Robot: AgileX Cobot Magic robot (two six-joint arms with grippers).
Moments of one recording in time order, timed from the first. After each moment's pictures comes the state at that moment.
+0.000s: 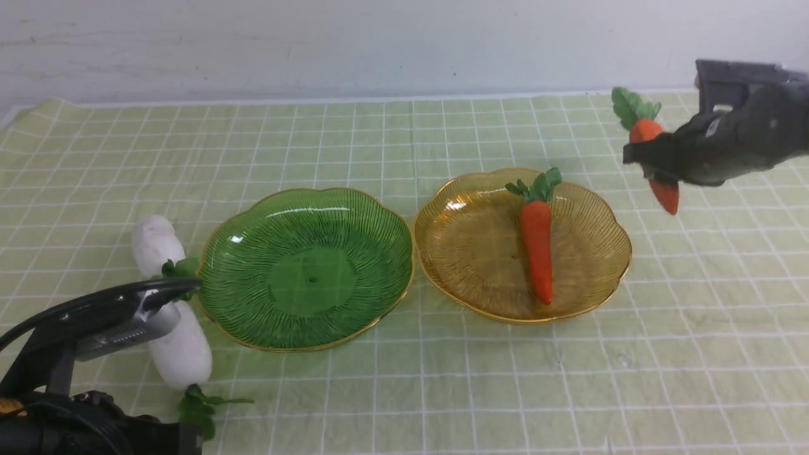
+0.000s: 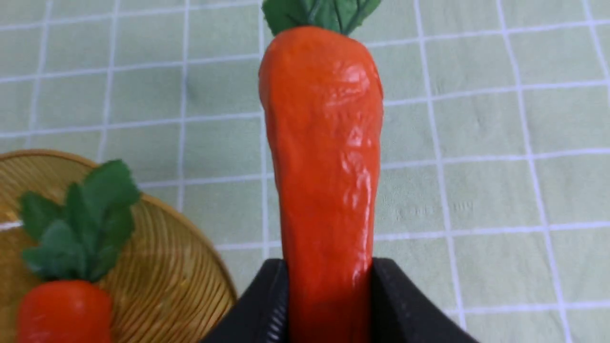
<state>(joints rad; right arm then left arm) 0.06 1.90 -1.41 0.04 0.52 0.13 -0.07 0.97 -0.52 -0.51 0.85 0.12</state>
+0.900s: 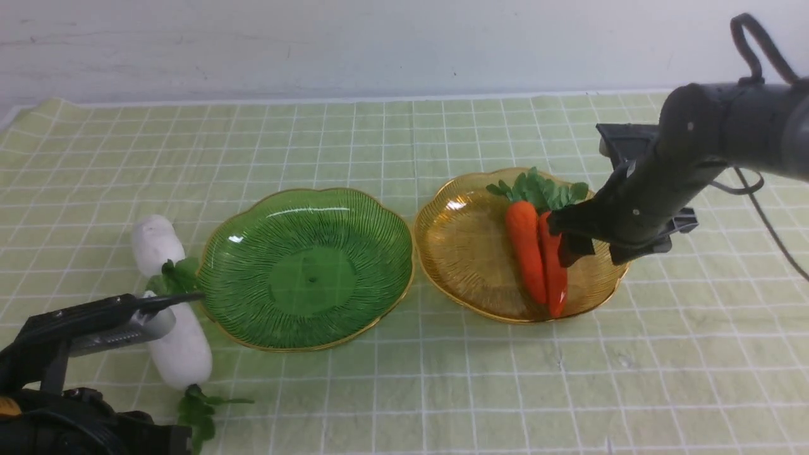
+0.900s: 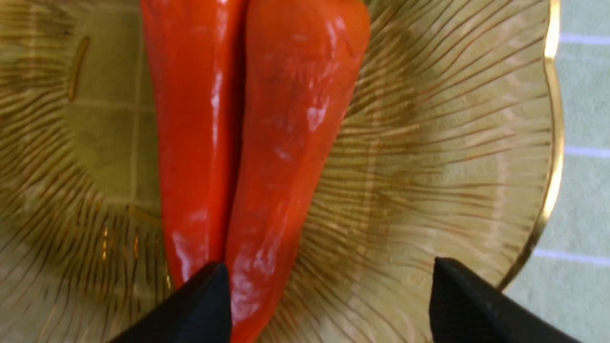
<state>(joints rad) 0.24 1.97 -1.48 0.14 0.93 0.05 -0.07 0.97 -0.52 -0.41 0.80 0.10</state>
